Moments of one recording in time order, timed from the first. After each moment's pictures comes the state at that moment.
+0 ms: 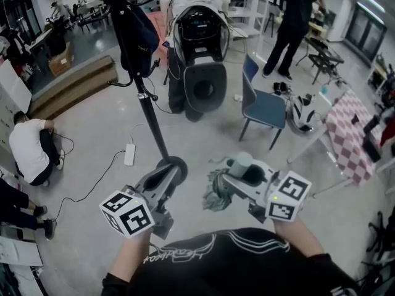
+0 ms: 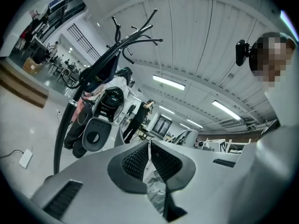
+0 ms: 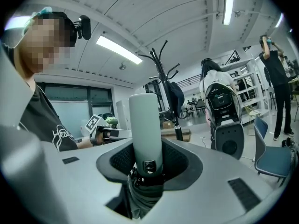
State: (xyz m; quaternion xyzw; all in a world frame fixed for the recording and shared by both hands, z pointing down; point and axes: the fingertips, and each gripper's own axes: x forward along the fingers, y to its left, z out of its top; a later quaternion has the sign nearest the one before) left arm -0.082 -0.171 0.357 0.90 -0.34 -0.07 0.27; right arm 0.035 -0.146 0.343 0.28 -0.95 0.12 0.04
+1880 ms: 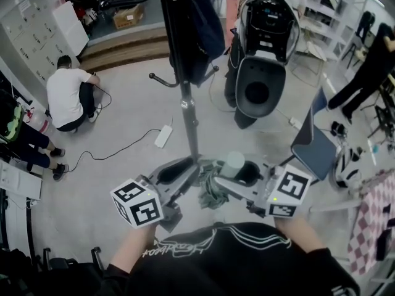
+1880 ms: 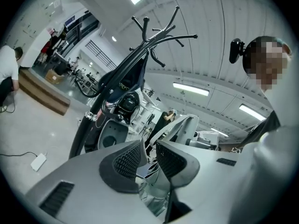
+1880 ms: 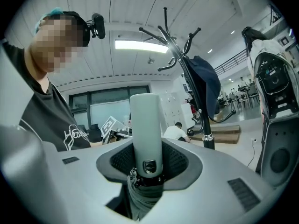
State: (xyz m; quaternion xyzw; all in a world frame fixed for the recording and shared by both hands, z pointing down) left arm -0.109 -0.328 0.381 0.84 -0.46 -0.09 0.27; right arm -0.054 -0.317 0.346 -0.03 -0.99 0.11 0.06
